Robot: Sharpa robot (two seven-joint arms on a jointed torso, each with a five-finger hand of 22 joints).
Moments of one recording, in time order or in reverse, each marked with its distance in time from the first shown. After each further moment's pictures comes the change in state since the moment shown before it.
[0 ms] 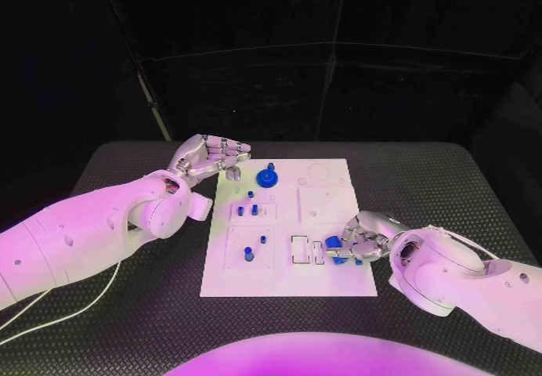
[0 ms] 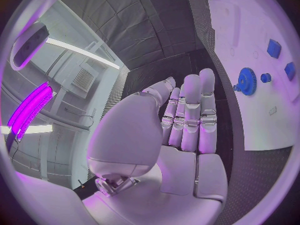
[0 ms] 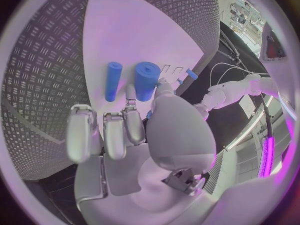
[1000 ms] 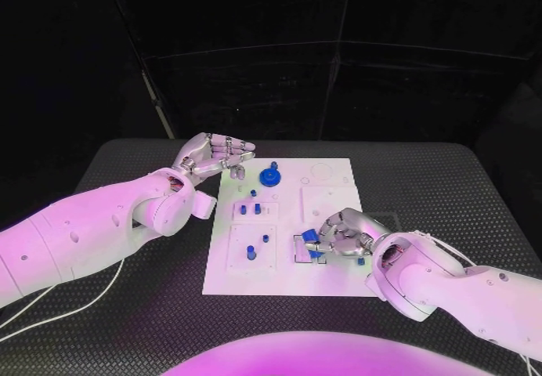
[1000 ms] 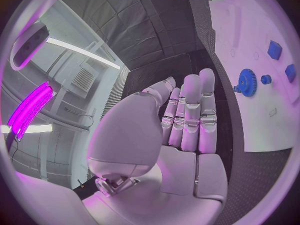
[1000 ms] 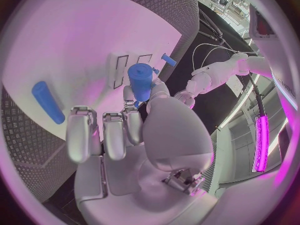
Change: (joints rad) left arm 0.000 0.004 0.000 0.000 0.000 0.003 -0.001; left_hand 0.000 0.000 0.000 0.000 0.000 0.000 0.000 0.000 0.000 -0.004 0.004 0.000 0.000 0.000 0.000 0.000 0.000 0.000 0.000 0.000 0.000 -0.001; right arm -0.008 0.083 -0.006 0.008 0.142 -0.139 0.100; right_hand 0.042 0.044 -0.013 -0.012 0.038 -0.005 -0.002 0.027 0.013 0.004 -0.004 -0.005 0.000 0.000 0.000 0.005 0.000 0.000 0.000 0.000 0.007 0.015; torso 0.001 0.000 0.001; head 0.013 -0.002
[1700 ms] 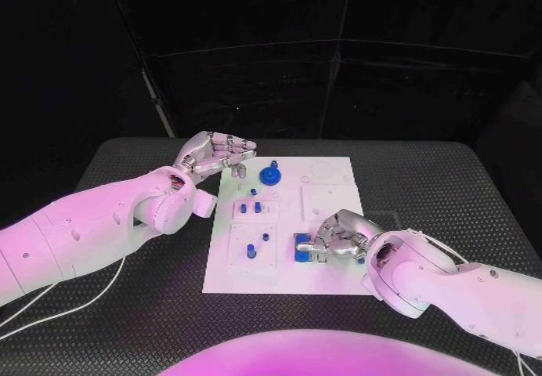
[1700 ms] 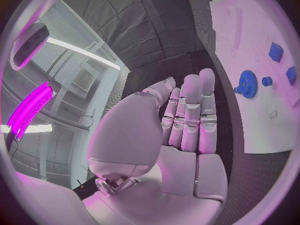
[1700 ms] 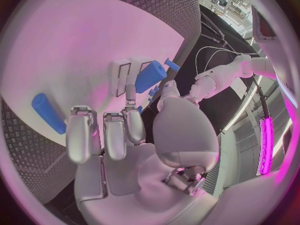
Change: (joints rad) left arm 0.000 0.002 0.000 0.000 0.000 0.003 -0.002; left_hand 0.000 0.000 0.000 0.000 0.000 0.000 0.000 0.000 0.000 0.000 0.000 0.000 0.000 0.000 0.000 0.000 0.000 0.000 0.000 0.000 0.000 0.000; right arm 0.000 0.030 0.000 -0.021 -0.007 0.040 -0.051; right_hand -0.227 -0.129 -0.021 0.025 -0.304 0.008 -0.021 0.042 0.010 -0.004 -0.011 -0.020 0.000 0.000 -0.008 0.000 0.000 0.000 0.000 -0.007 0.000 0.000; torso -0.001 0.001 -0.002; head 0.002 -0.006
